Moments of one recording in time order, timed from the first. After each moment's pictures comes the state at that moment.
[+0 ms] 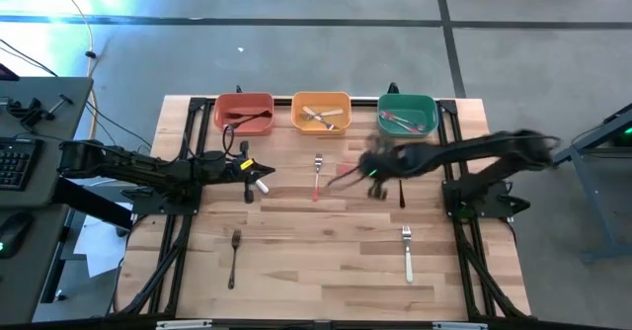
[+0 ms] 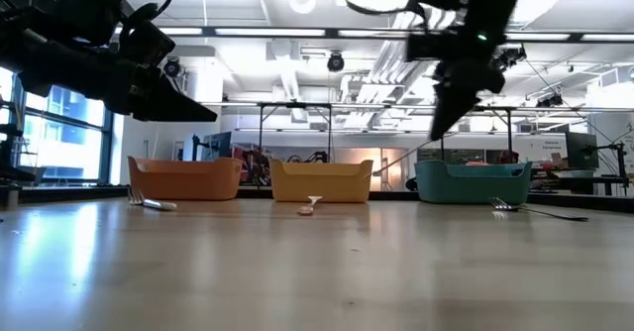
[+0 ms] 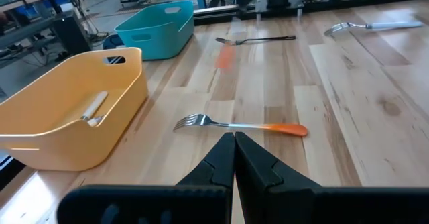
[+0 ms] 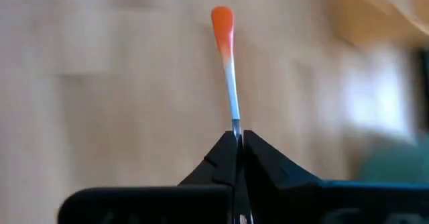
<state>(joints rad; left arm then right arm) 0.12 1.00 0.10 0.64 -0.09 0.16 -0.03 1.43 0.95 -0.70 0.33 0.05</state>
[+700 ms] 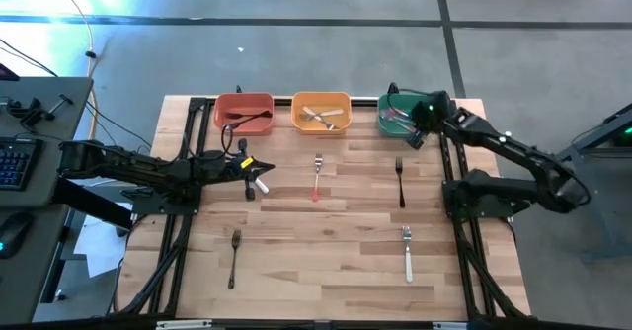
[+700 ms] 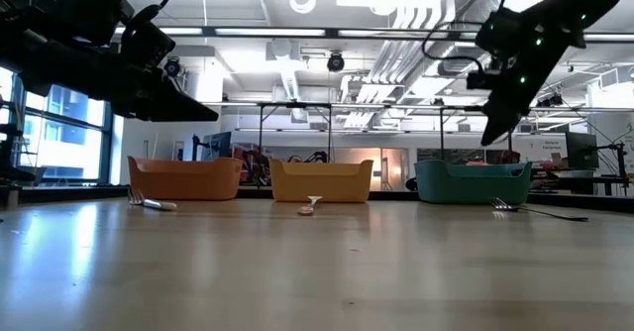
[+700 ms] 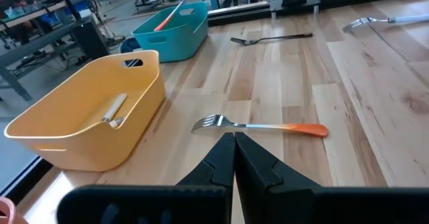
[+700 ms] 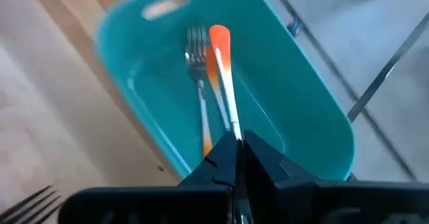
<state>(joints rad) 0.13 1.00 0.10 0.65 -0.14 0.20 -0.87 1.01 0.61 -0.44 0.19 -0.36</state>
